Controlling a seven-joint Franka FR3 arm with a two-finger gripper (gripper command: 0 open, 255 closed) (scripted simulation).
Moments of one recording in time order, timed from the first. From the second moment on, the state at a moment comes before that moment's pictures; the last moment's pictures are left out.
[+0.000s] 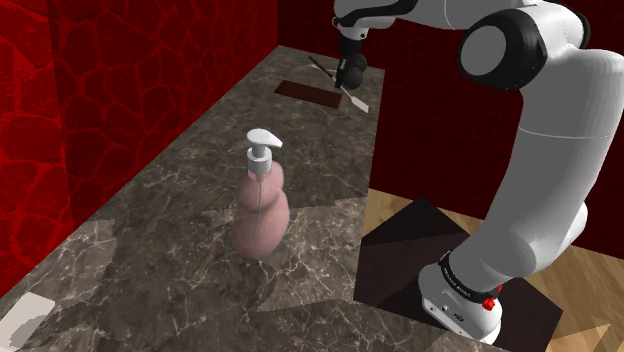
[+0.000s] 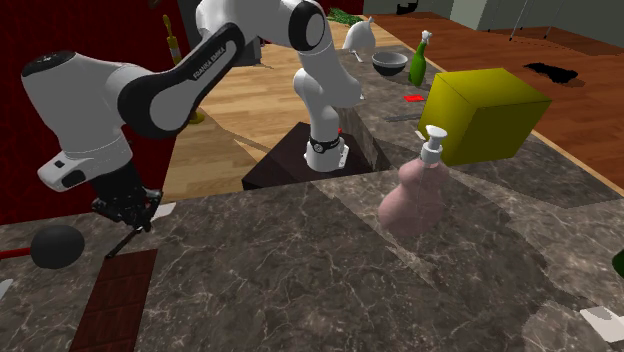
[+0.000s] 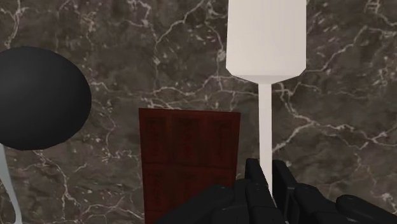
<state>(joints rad) -0.11 0.45 -0.11 -1.44 0.11 1.94 -0.90</state>
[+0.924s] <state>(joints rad) -0.11 0.51 -0.11 -1.56 0.12 2.10 -0.91</state>
